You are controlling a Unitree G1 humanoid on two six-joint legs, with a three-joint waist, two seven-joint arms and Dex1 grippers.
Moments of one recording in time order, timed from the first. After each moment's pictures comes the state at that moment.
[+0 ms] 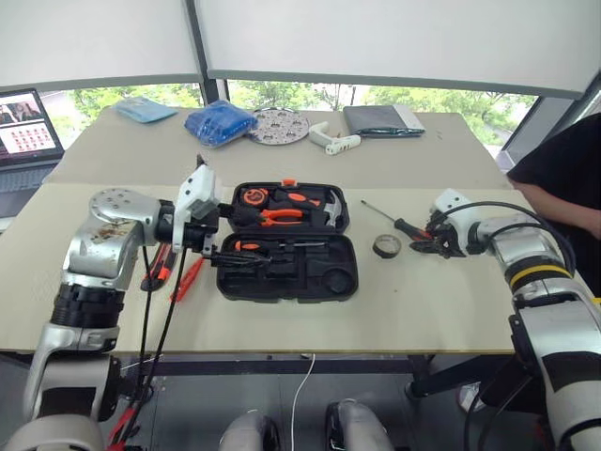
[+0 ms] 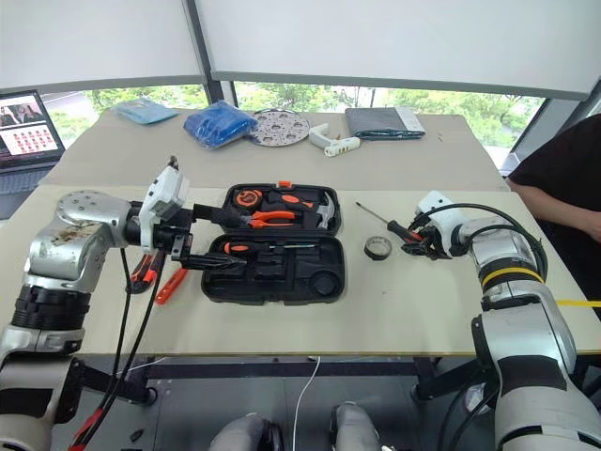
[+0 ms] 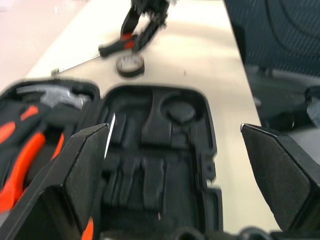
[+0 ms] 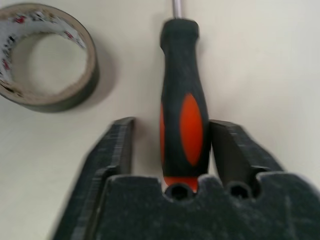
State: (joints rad) left arm -0.73 0.75 -0.02 0.09 -0.32 0.48 -1.46; right arm -1.06 -0.68 0.22 1.20 -0.08 0.09 0.91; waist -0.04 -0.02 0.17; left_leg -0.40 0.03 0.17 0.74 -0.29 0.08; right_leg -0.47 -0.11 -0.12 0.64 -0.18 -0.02
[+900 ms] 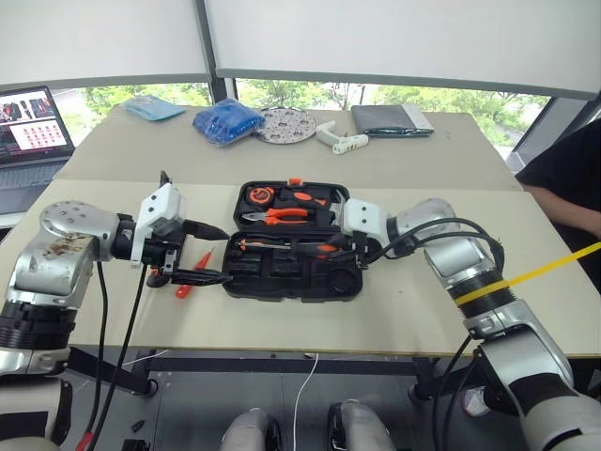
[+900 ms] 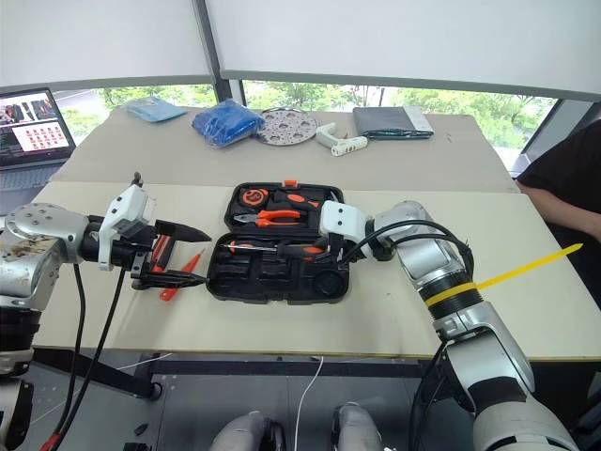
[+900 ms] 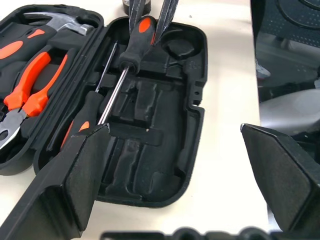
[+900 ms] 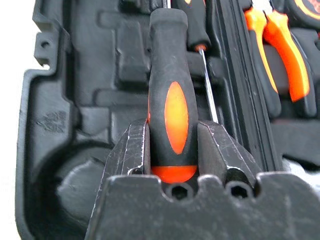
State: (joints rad) left arm -0.62 0.91 -0.01 0.08 -0.37 0.44 -1.47; right arm -0.90 -0.52 0.35 0.36 -0.07 0.22 1.19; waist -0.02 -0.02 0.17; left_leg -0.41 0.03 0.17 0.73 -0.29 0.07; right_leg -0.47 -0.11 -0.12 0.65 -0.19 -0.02
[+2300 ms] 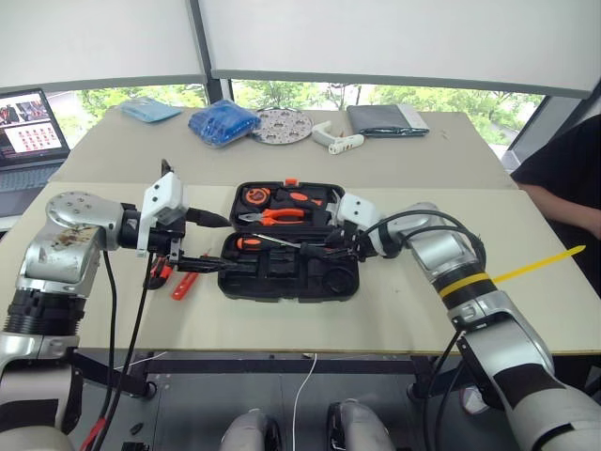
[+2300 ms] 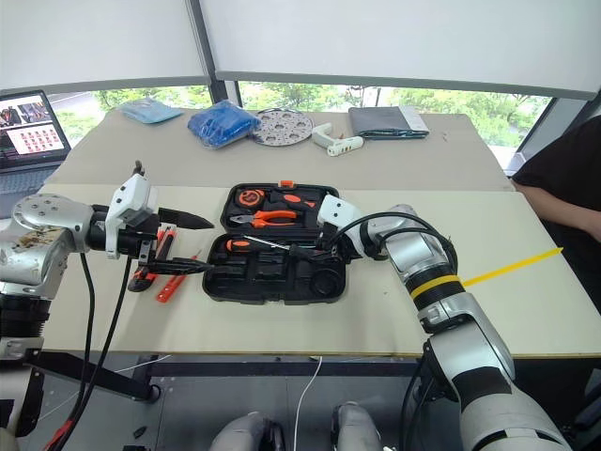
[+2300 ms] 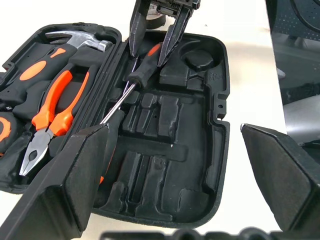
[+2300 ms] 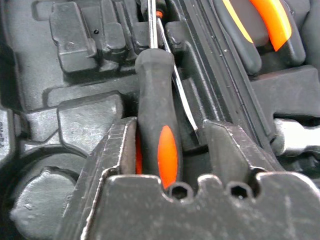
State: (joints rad) left arm -0.69 0.88 -0.03 0.17 -0.33 0.37 -1.46; right arm -0.96 -0.44 0.34 0.54 -0.05 0.32 1.14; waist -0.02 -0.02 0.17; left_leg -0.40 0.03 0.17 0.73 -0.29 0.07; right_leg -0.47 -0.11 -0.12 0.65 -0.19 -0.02
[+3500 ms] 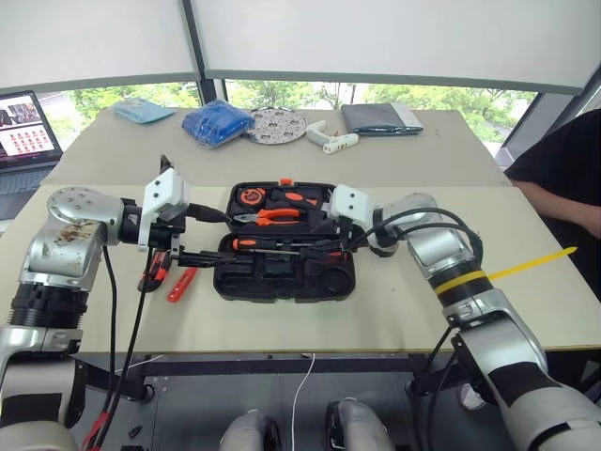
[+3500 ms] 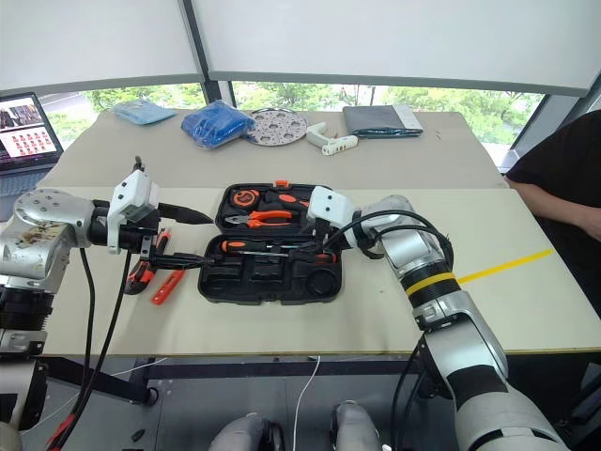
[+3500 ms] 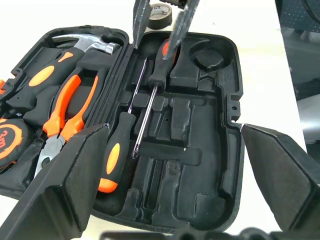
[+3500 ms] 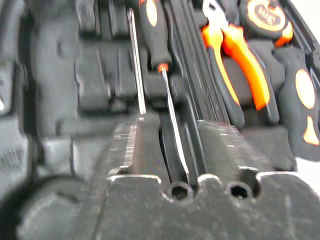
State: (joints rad) left arm -0.73 0.87 -0.04 0.23 -0.31 0.32 -1.46; right arm -0.98 -0.39 0.30 0.49 -0.06 0.23 1.13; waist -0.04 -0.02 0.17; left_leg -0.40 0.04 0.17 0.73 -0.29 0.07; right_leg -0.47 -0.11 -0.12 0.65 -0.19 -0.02
